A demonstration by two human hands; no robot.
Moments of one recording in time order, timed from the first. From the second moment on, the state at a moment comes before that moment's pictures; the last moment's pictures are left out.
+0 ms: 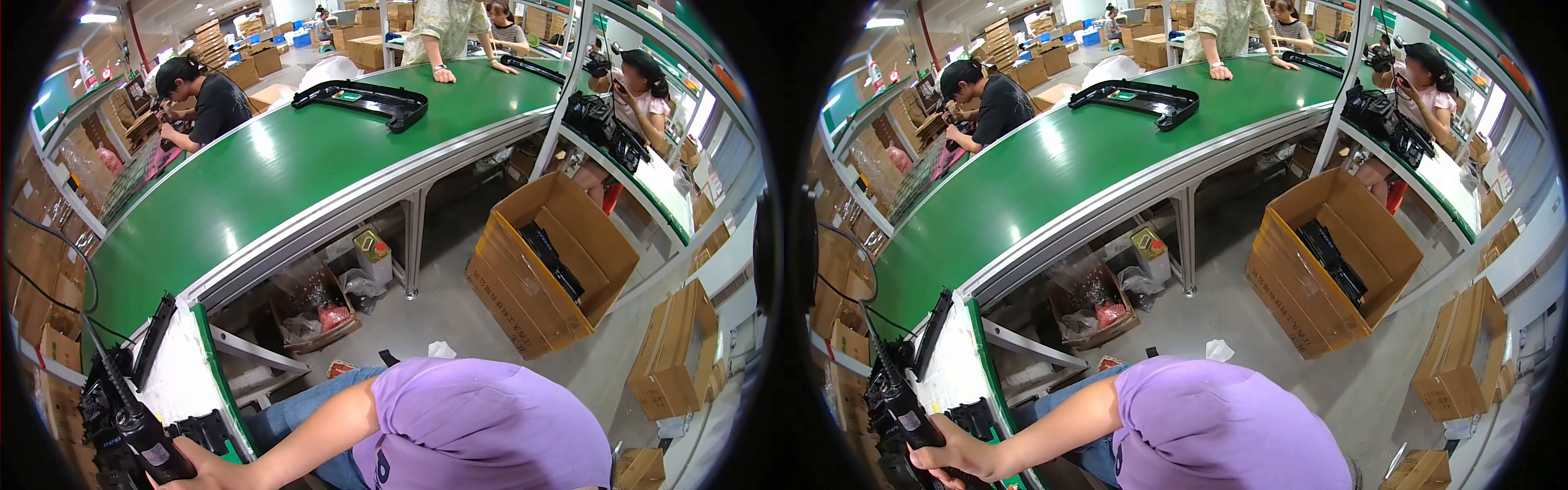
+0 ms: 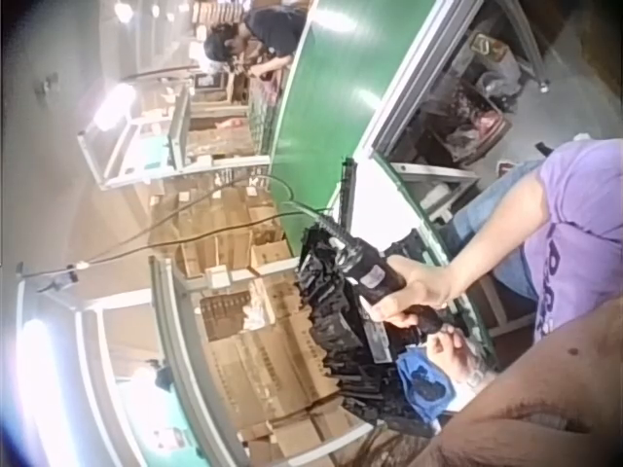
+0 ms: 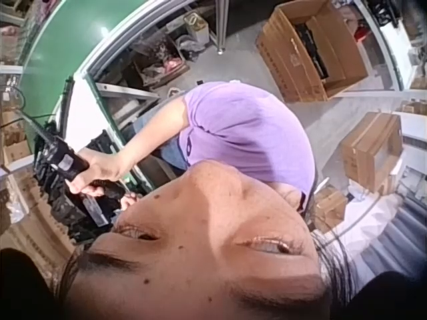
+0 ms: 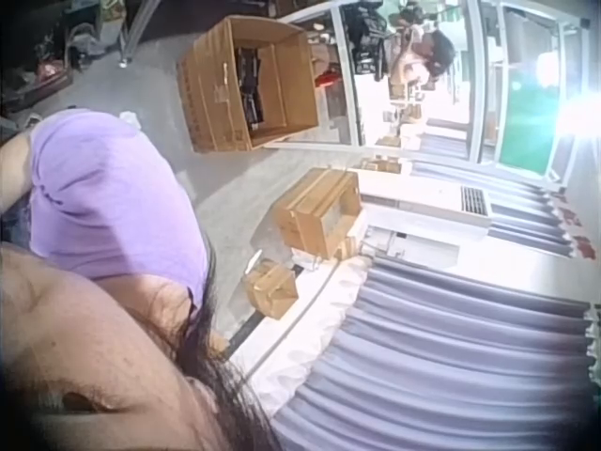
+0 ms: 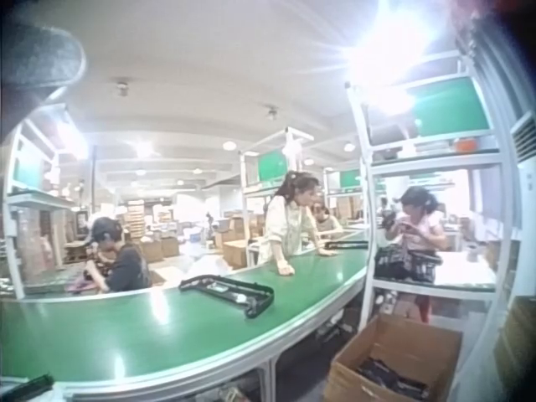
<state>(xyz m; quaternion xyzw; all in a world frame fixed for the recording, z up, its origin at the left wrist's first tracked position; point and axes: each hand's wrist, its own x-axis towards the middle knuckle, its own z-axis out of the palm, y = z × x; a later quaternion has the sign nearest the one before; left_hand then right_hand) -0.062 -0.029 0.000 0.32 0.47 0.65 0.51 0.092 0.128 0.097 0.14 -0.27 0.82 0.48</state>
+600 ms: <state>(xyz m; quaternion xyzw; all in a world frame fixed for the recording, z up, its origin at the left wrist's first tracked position) -0.043 -0.009 0.005 0.29 0.50 0.71 0.40 0.088 0.152 0.088 0.06 -0.27 0.83 0.48</state>
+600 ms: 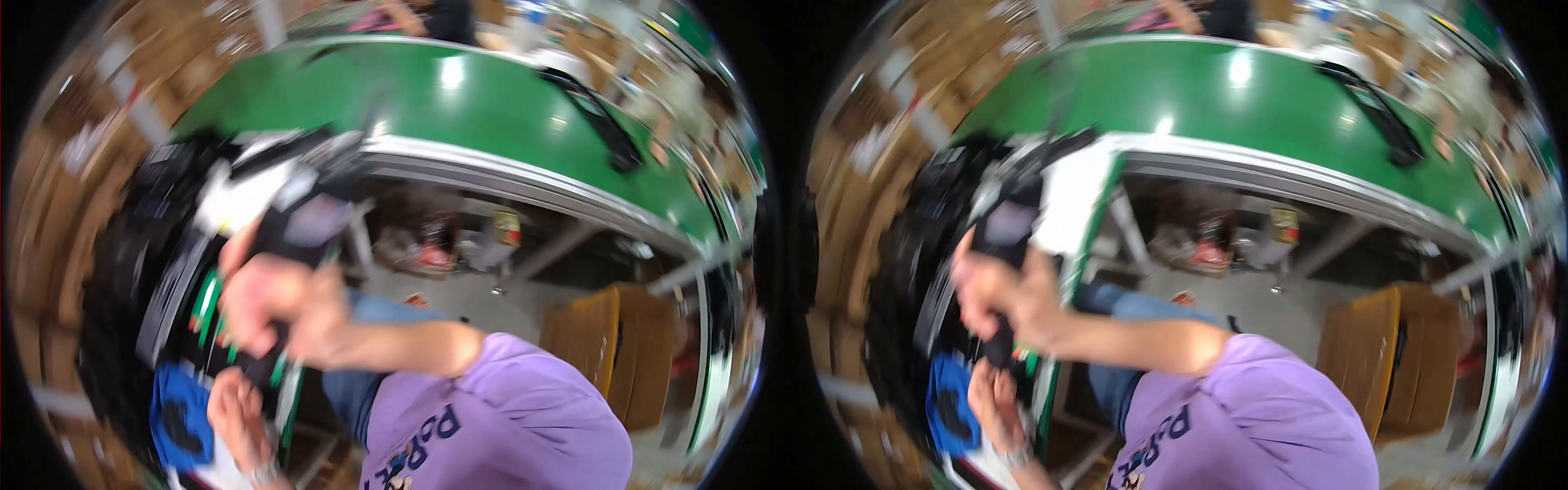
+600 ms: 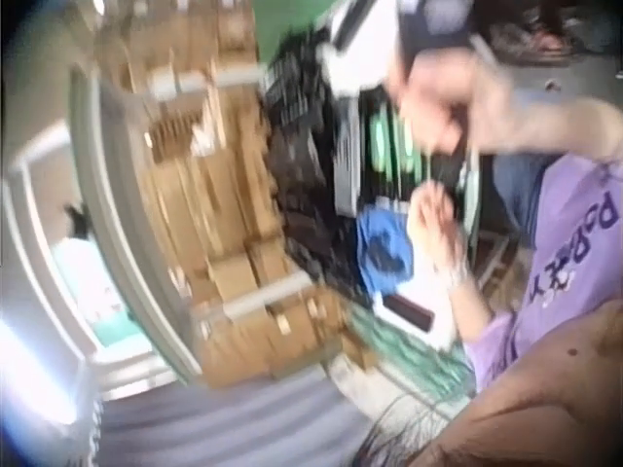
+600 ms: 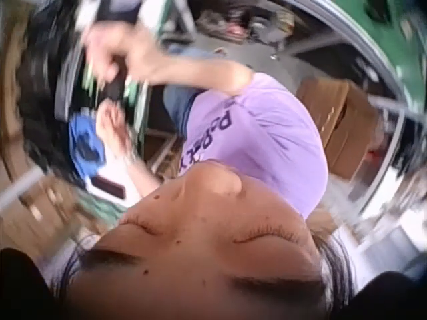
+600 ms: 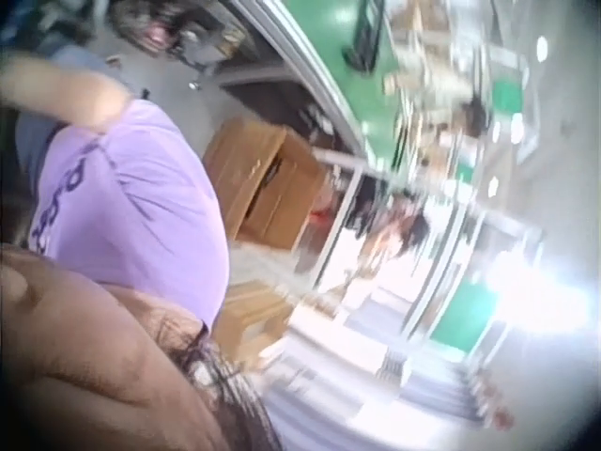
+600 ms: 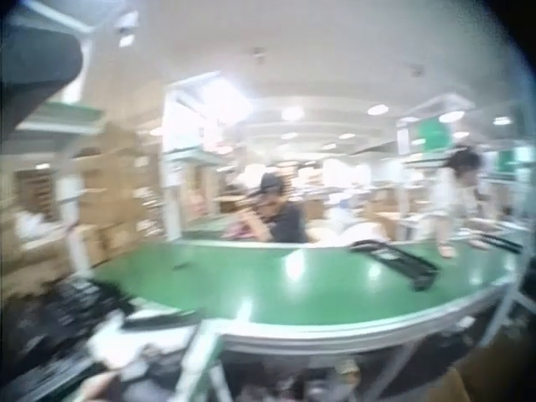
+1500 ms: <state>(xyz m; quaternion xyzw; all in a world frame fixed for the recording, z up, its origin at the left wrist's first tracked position) -0.060 -0.012 0.012 0.15 0.49 0.78 0.37 0.043 0.162 0.073 0.10 -0.58 0.77 0.25</state>
